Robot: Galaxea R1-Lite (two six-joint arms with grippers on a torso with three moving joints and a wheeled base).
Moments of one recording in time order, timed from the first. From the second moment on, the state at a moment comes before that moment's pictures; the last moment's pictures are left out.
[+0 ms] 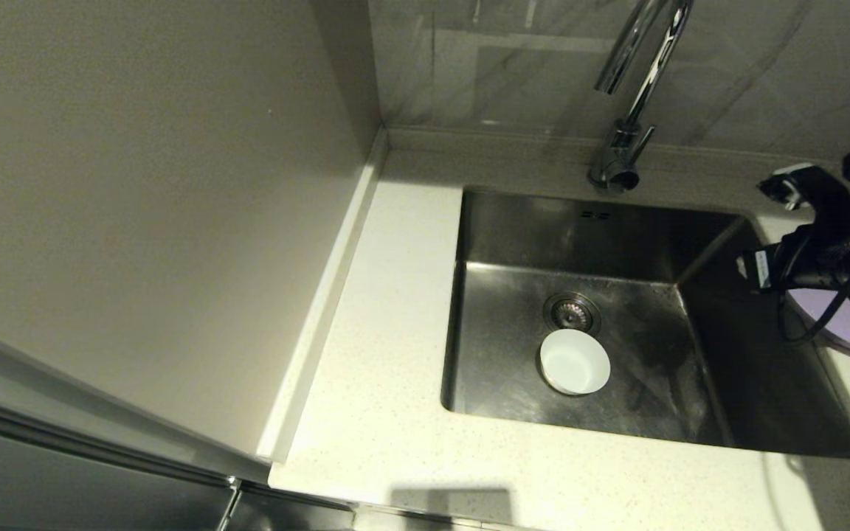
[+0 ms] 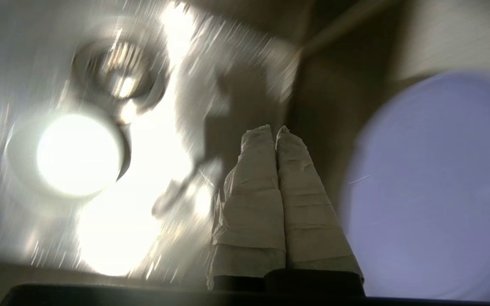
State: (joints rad) left arm 0.00 0.00 0.00 0.00 0.02 -0.02; right arm -0.10 1.72 -1.23 0.00 -0.06 -0.24
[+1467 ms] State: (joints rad) left arm 0.00 0.00 0.00 0.00 0.02 -0.02; right arm 0.18 2.12 -1.19 -0.20 -0.23 -0.29
